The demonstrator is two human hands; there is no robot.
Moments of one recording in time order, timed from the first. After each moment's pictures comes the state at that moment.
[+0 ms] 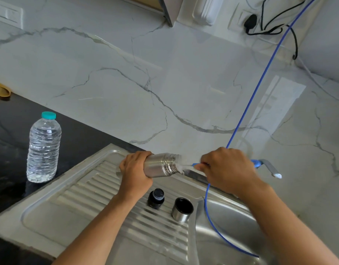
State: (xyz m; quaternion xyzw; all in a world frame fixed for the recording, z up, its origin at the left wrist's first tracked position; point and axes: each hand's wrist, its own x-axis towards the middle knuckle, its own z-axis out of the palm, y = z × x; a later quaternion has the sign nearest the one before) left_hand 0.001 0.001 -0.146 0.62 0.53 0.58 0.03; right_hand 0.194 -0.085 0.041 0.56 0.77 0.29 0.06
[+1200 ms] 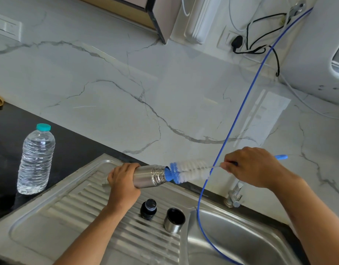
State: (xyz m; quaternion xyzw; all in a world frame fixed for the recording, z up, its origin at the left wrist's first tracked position) left_hand -0.010 0.013 -0.157 0.60 0.59 0.53 0.04; right_hand 0.262 -0.086 0.108 0.58 0.77 0.25 0.08
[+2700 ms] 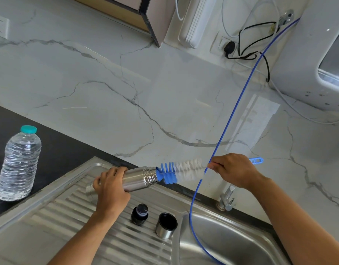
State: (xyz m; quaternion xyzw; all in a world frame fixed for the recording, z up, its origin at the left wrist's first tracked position) left_hand -0.008 0.013 -0.156 0.58 0.66 0.48 0.02; right_hand 0.299 -0.021 0.075 0.54 0.80 0.26 -0.01
